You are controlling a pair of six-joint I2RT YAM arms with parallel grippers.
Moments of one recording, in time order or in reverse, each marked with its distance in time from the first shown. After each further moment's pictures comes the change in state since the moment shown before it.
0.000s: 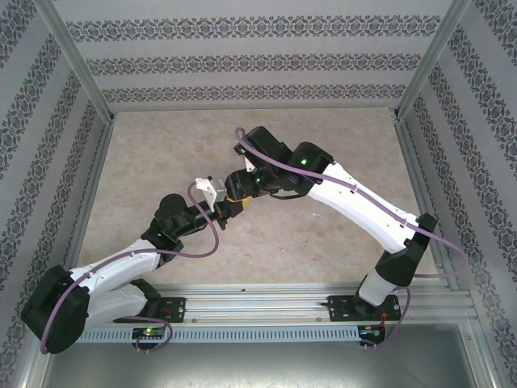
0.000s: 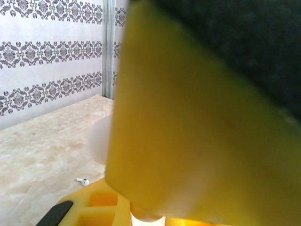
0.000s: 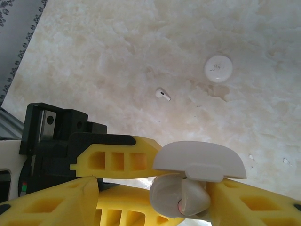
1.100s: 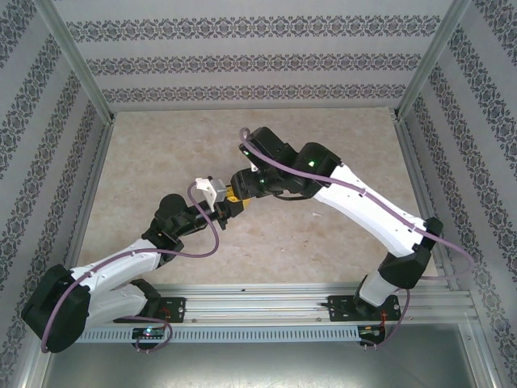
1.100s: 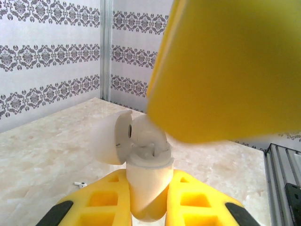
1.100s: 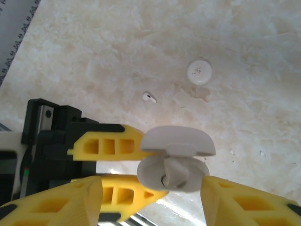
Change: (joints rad) left arm 0.000 0.007 0.000 0.023 0.009 -0.003; right arm 0.023 -0.046 0.028 -0.061 0.092 0.027
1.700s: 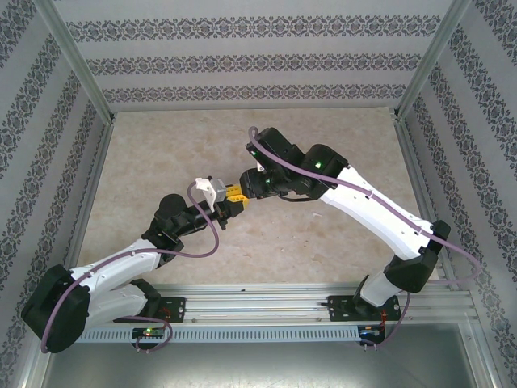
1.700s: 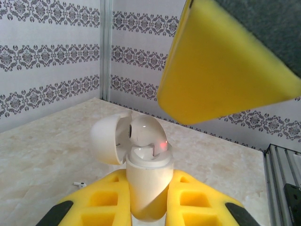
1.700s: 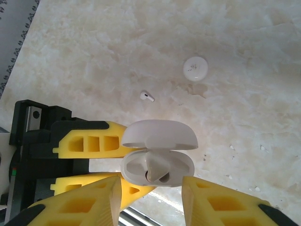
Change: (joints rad) left arm 0.000 -0.002 0.000 0.000 0.001 -0.002; right arm -0.025 -0.030 -0.058 0.027 -0.020 0.028
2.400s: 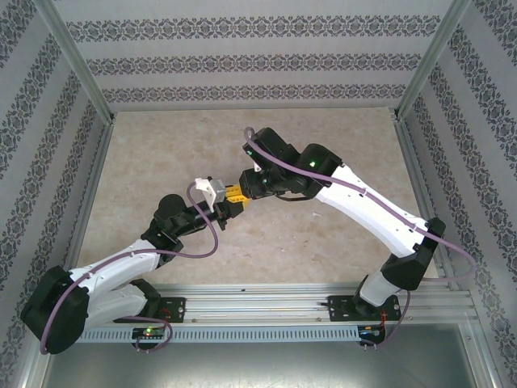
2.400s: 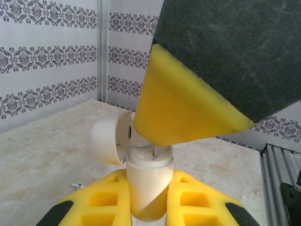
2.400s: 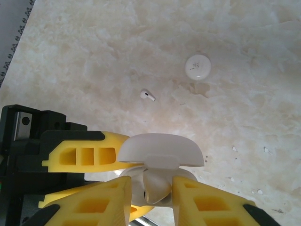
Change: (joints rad) left arm 0.000 -0.009 0.000 -0.004 0.014 0.000; right arm -0.004 0.024 -0.008 0.016 -0.010 -0.014
